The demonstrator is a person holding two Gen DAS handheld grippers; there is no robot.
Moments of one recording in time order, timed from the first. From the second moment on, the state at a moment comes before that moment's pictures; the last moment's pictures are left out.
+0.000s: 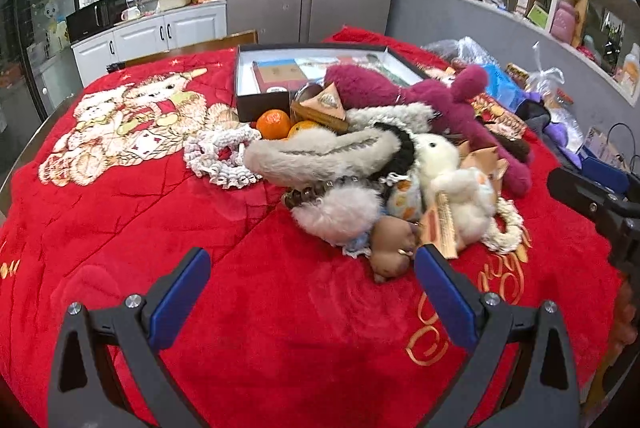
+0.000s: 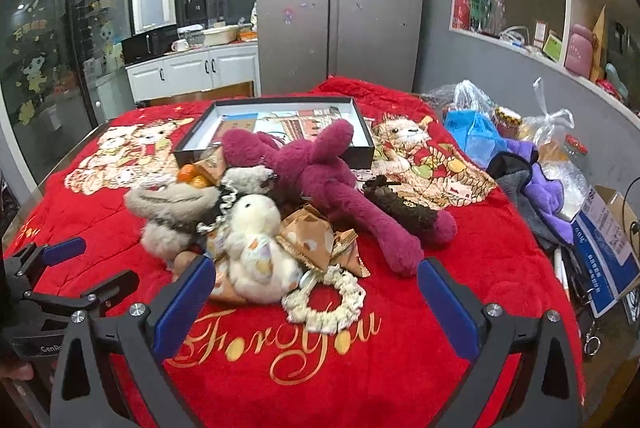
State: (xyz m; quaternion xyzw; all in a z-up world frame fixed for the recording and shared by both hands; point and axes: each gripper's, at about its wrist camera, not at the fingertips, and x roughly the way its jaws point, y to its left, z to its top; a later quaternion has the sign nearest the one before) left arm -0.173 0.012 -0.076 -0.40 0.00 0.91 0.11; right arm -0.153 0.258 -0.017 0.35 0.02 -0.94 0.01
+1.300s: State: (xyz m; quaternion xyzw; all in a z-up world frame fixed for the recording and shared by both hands) left arm -0.230 0.016 -0.118 -0.43 -0.02 0.89 0.17; right arm -0.244 0.265 -0.076 0.40 0.00 -0.92 0.03
